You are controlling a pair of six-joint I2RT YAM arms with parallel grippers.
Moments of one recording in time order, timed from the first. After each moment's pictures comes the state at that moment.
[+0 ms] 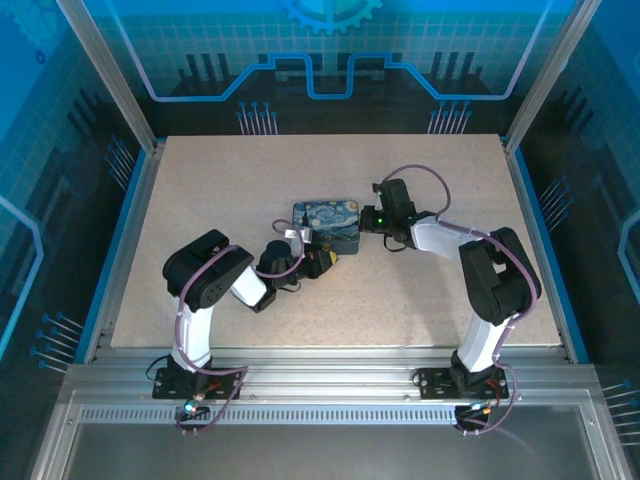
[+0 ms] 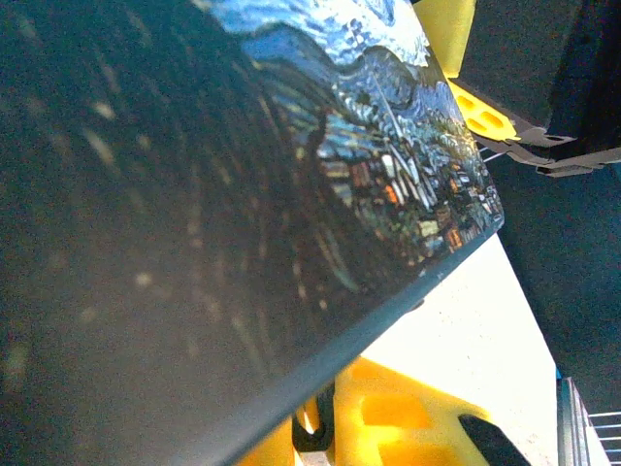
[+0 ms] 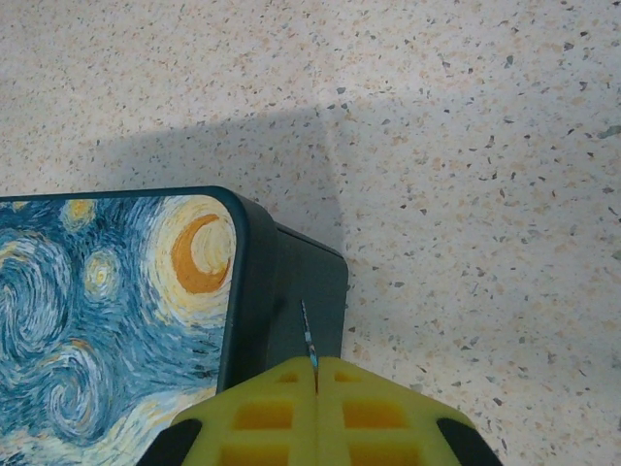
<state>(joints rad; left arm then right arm) -0.57 1.99 0.55 1.12 0.36 -0.82 0.40 1.77 1.04 -0.05 -0.09 0.49</state>
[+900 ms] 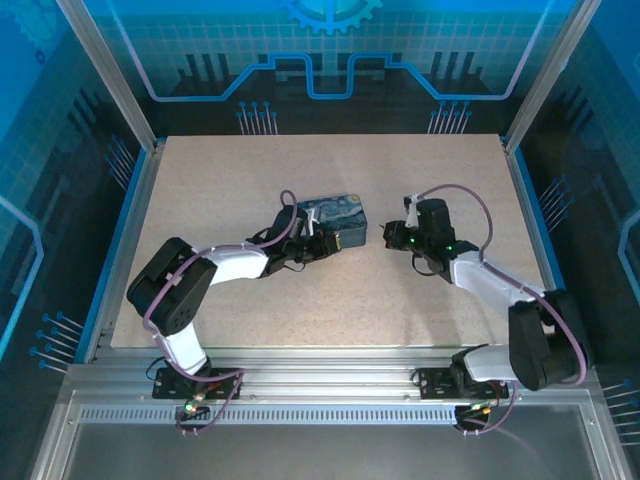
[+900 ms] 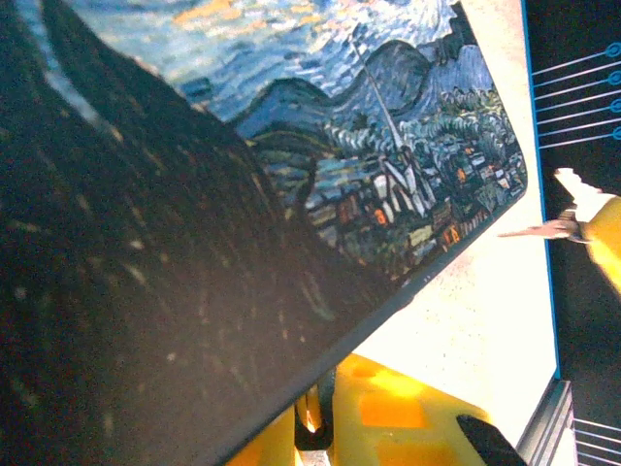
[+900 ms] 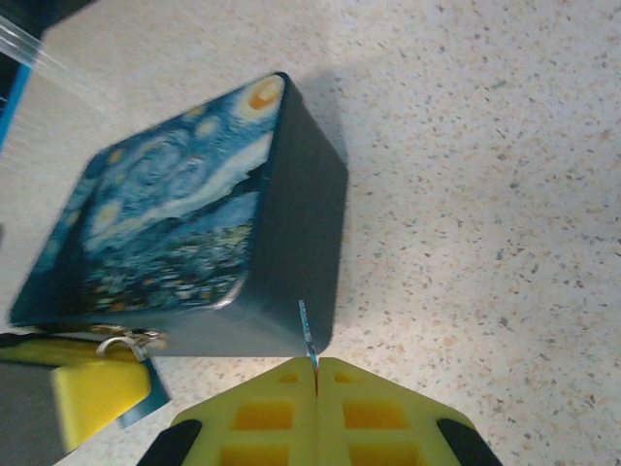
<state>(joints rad) -0.56 1.75 0.87 0.23 0.36 -0.85 0.30 1.32 0.70 -0.03 -0.23 0.49</state>
